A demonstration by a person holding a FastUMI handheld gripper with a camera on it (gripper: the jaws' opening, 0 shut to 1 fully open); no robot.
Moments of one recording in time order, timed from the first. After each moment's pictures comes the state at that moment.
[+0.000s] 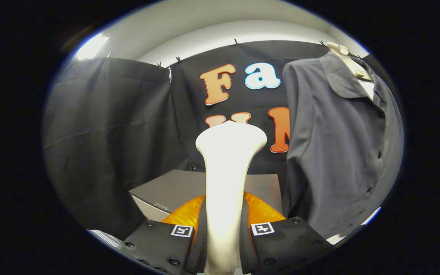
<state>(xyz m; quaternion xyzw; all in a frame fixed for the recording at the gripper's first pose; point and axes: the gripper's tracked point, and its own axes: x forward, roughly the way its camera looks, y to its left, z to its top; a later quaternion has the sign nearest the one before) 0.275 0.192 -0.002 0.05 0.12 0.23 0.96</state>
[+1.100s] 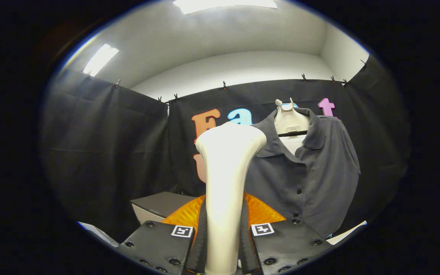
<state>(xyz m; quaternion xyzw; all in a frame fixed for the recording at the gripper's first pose) 0.172 0.012 0.101 0.04 0.00 0.19 0.98</state>
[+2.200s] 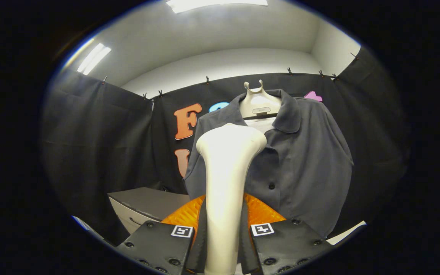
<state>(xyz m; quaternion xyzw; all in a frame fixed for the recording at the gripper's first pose) 0.256 -0.059 0.043 0.04 0.00 0.16 0.99</state>
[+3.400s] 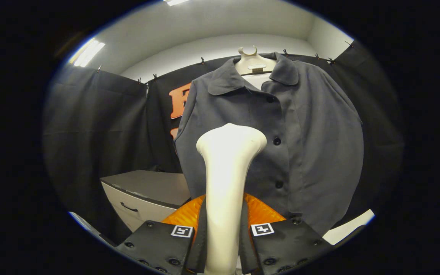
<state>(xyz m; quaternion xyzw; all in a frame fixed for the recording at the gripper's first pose) 0.260 -0.060 -0.065 0.04 0.07 0.15 0.98</state>
